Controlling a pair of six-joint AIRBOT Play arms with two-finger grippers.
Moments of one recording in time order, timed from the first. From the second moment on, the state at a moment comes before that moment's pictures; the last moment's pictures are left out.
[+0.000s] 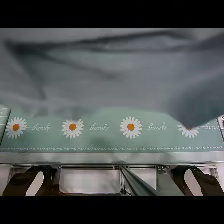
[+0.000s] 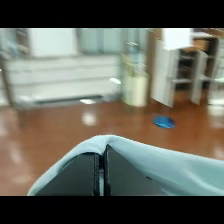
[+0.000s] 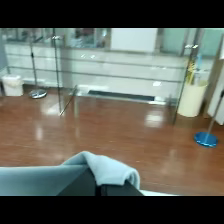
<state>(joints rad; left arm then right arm) 0.12 -0.62 1.94 1.25 -1.26 -1.48 -0.35 -0.69 2.03 -1.07 1.42 1.46</state>
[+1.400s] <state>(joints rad) 0.05 -1.23 1.18 1.06 -0.80 -1.54 -0.21 -1.39 1.32 -0.70 1.09 1.22</state>
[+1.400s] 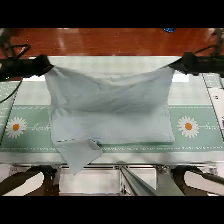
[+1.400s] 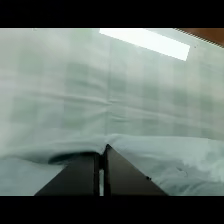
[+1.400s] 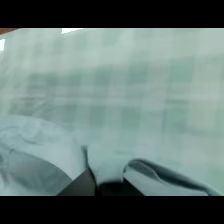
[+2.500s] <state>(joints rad) 0.06 -1.48 1.19 1.33 -1.41 -1.53 -0.20 -1.70 1.37 -1.10 1.45 1.32</state>
